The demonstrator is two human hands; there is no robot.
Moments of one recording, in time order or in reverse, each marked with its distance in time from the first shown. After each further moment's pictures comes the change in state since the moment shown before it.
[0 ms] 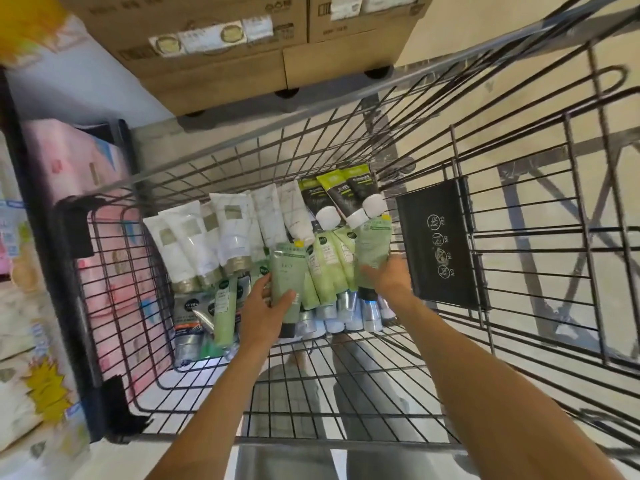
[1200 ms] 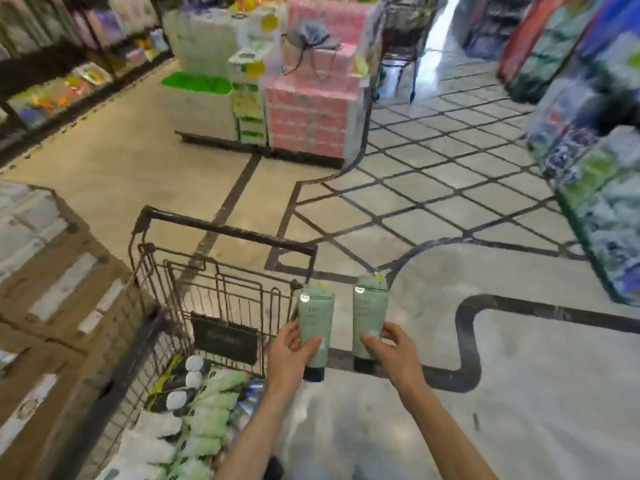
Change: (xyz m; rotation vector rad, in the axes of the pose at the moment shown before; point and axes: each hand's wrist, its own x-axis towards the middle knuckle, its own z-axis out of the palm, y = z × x) left_hand -0.385 0.096 0.128 0.433 -0.910 0.638; right_hand -0.434 0.306 -0.152 1.275 0.784 -0.089
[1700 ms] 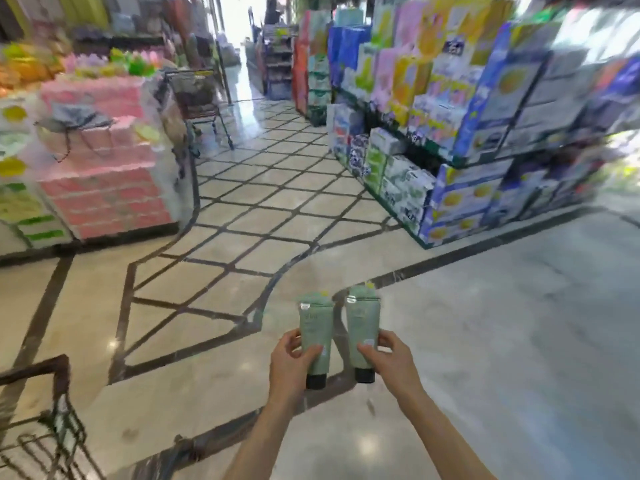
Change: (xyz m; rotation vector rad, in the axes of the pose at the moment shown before) left_hand -0.107 0.009 0.402 0.238 -0.470 0.181; right_hand -0.041 0.081 -0.393 0.233 0.466 0.008
